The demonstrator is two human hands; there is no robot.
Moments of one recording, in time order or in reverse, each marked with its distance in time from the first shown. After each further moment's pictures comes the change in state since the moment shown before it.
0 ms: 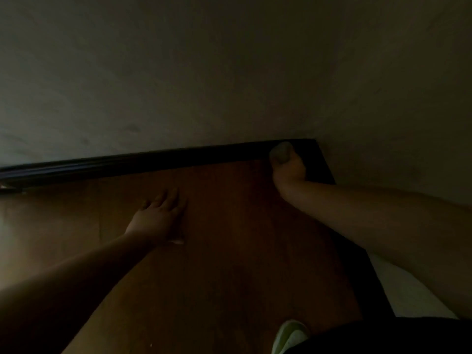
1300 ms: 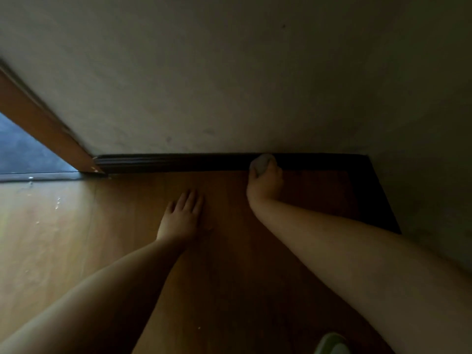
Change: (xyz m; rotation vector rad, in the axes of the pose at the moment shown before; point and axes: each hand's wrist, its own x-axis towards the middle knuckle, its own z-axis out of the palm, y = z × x) left_hand -0.042 -0.041 0.033 -0.092 0.165 -0.225; right_hand -0.137 -0.053 0.125 -0.169 -0.059 -0.214
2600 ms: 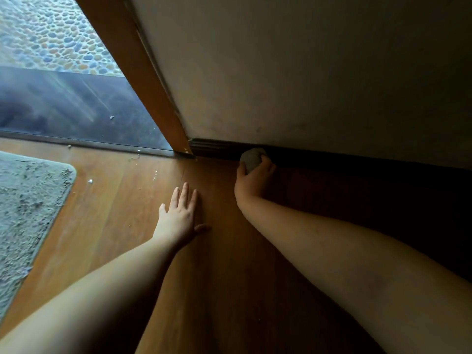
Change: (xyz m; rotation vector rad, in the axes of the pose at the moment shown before) left_hand -0.097 -0.134 0.028 -0.032 0.027 -0.408; right_hand -0.115 -0.092 0.132 0.274 -0.192 -0.100
